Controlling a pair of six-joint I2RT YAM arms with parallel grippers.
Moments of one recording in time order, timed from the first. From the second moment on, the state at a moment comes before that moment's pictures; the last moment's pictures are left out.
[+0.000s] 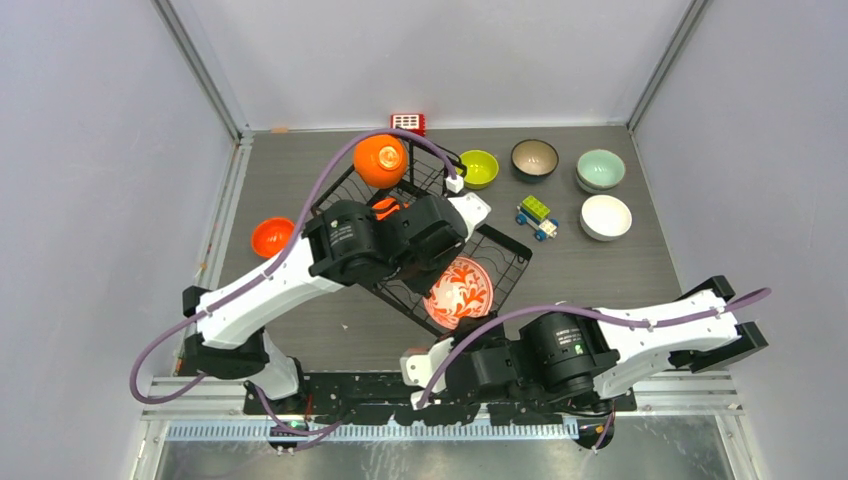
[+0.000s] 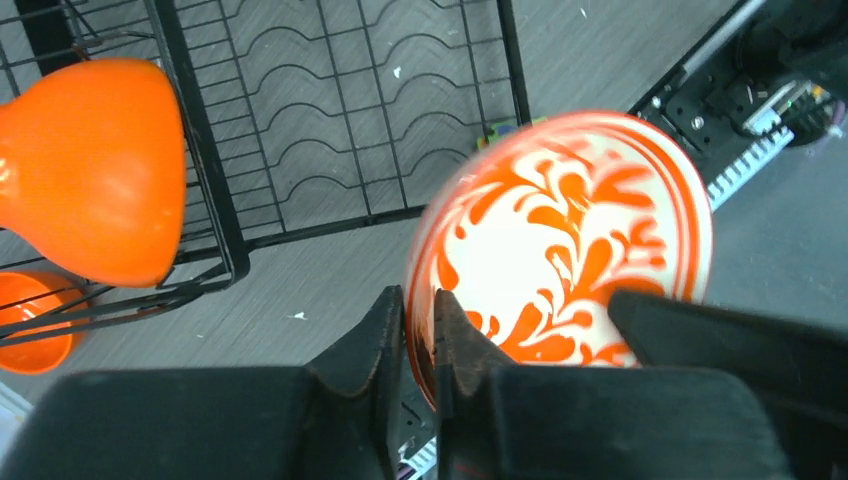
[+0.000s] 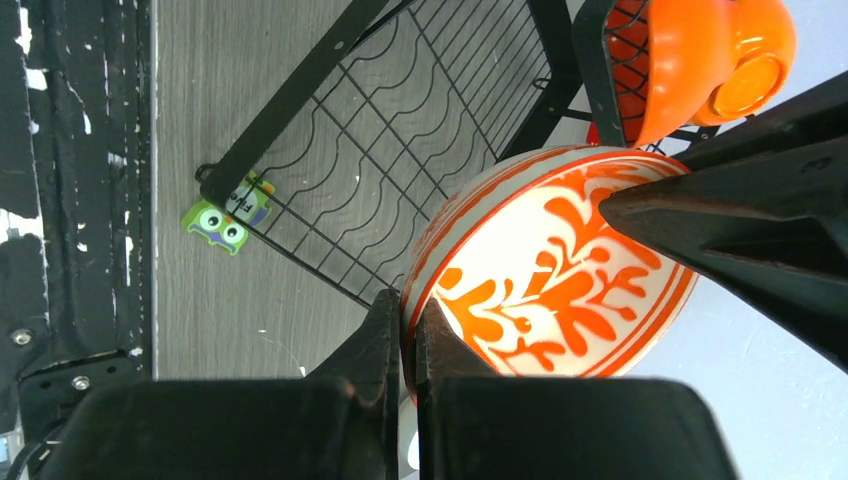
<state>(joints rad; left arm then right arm) -1.27 1.58 2.09 -1.45 -0.28 -0.33 1.79 1.30 1.53 -1.26 0.67 -0.36</state>
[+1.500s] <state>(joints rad) -1.20 1.32 1.88 -1.13 -0.64 -0.47 1.83 0.97 1.66 -0.72 1.20 0.46</state>
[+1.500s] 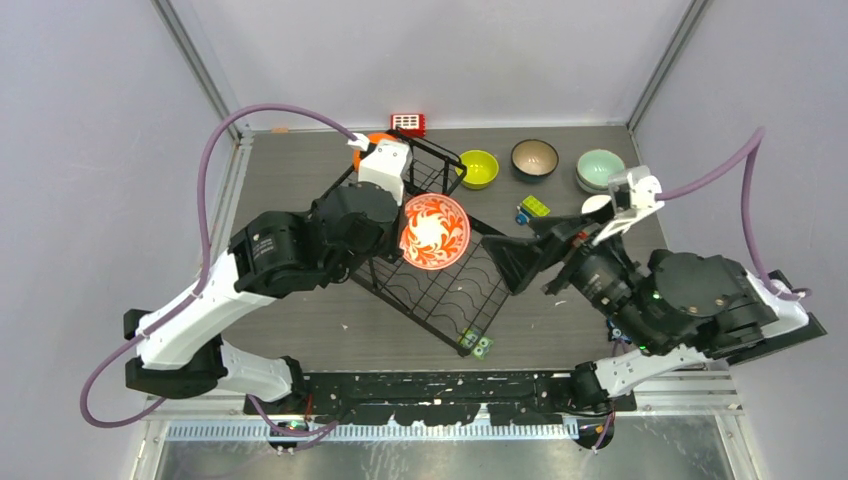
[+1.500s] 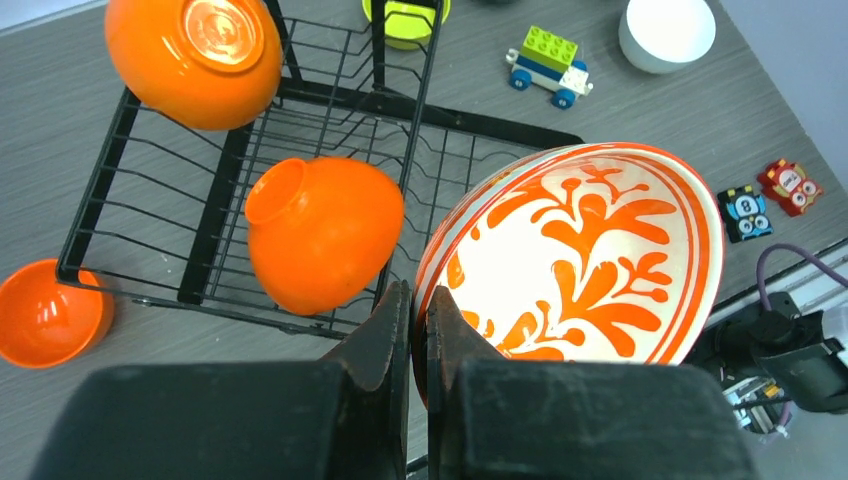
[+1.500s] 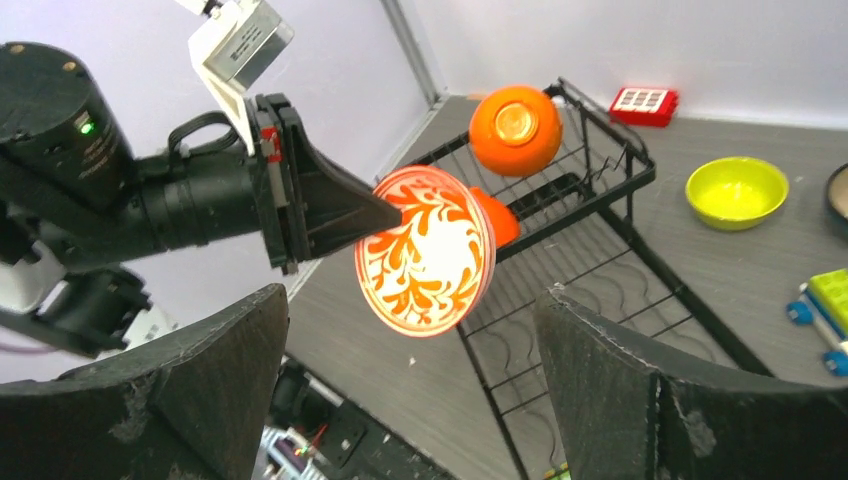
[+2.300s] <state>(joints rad) -1.06 1.34 1.93 -1.09 -0.71 -0.43 1.10 1.21 1.74 -0.73 0.48 0.54</state>
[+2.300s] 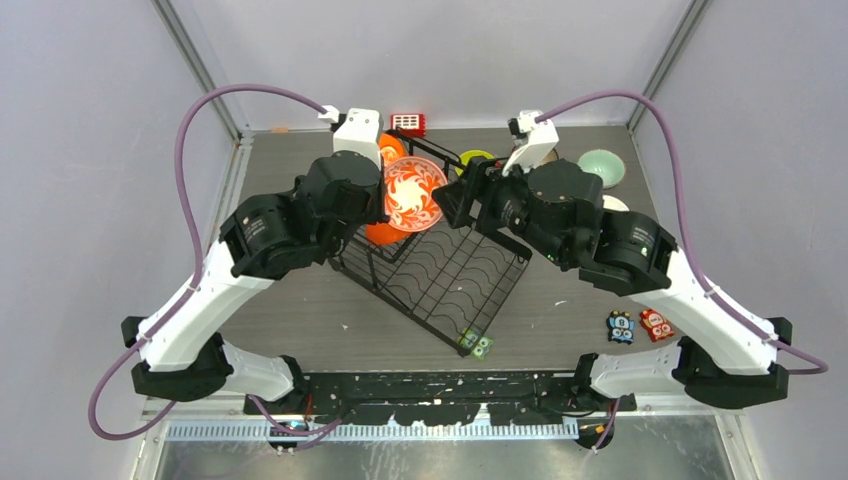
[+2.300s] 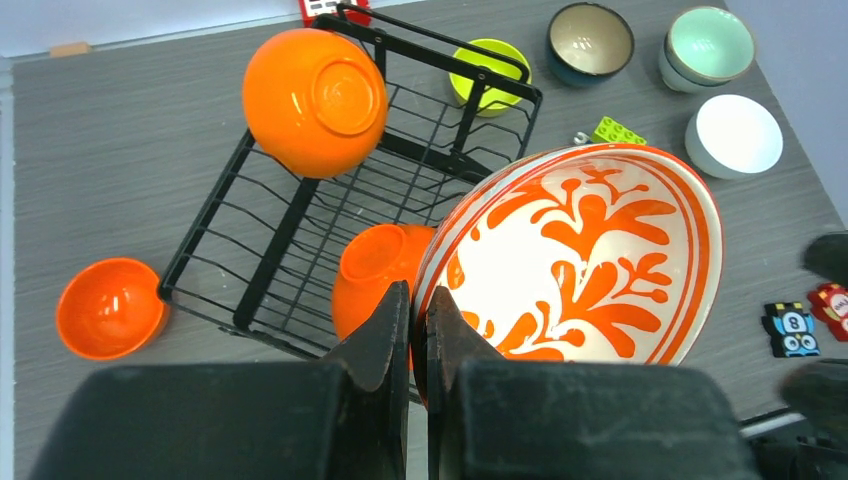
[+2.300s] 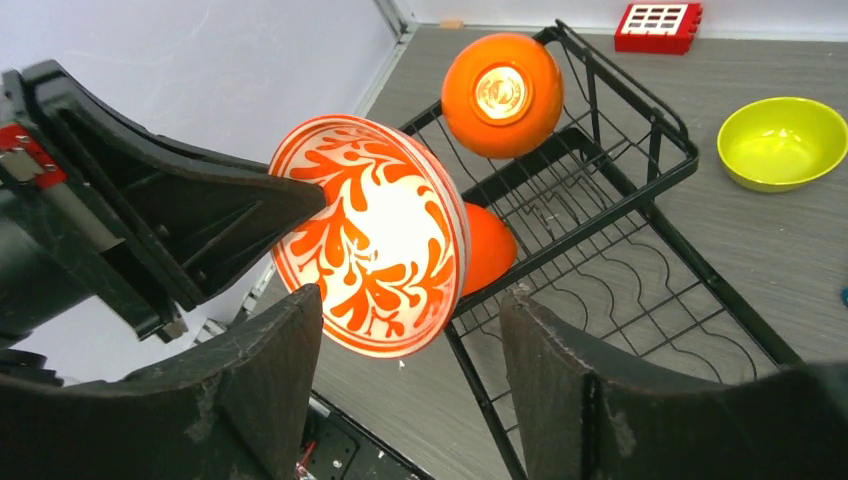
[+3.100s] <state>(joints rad) -1.03 1.32 1.88 -1.07 -0.62 -0.50 1.03 1.37 1.74 -0.82 0.49 0.57</state>
